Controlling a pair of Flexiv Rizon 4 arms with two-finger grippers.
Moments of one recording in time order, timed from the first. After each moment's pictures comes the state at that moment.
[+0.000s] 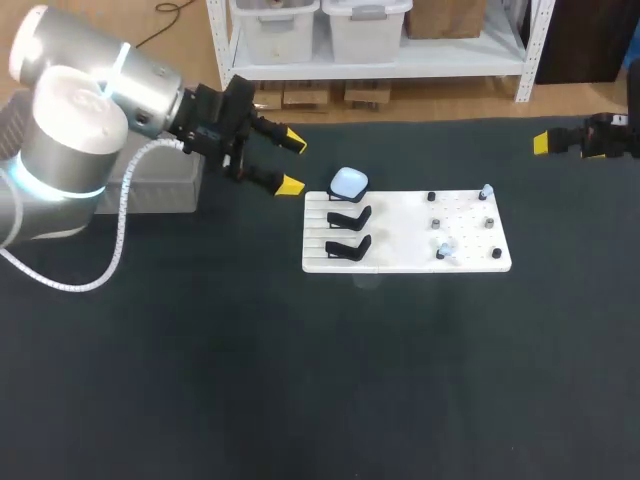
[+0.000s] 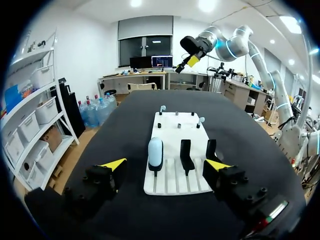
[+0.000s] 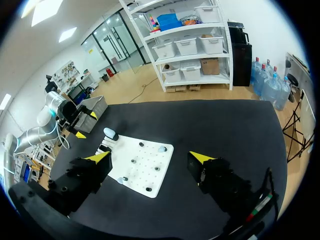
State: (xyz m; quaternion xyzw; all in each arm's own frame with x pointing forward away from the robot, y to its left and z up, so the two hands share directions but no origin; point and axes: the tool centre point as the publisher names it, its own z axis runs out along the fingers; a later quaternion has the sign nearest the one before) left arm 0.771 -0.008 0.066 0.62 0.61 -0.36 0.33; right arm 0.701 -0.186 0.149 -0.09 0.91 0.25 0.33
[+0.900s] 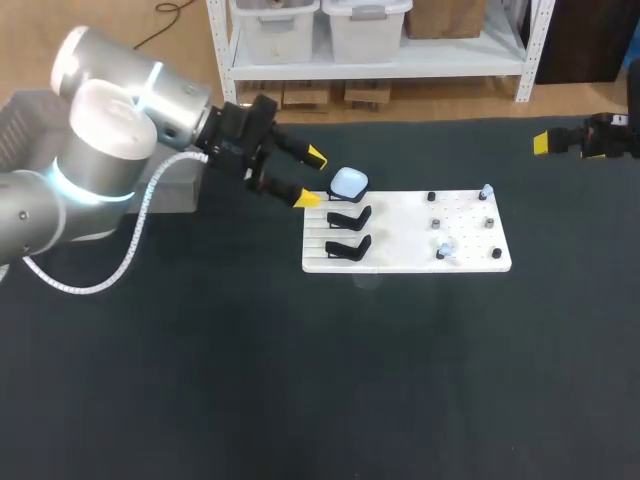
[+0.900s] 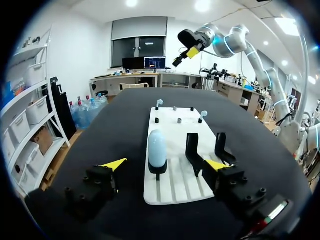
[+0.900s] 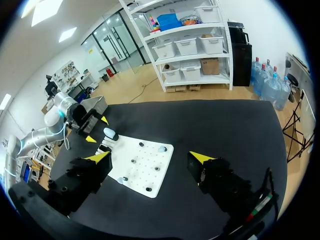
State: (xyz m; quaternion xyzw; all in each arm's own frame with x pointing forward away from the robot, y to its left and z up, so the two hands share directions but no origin) left arm 0.781 -0.035 0.028 0.63 0.59 -0.39 0.32; right arm 0.701 -0.186 0.149 -0.09 0.91 0.25 0.33
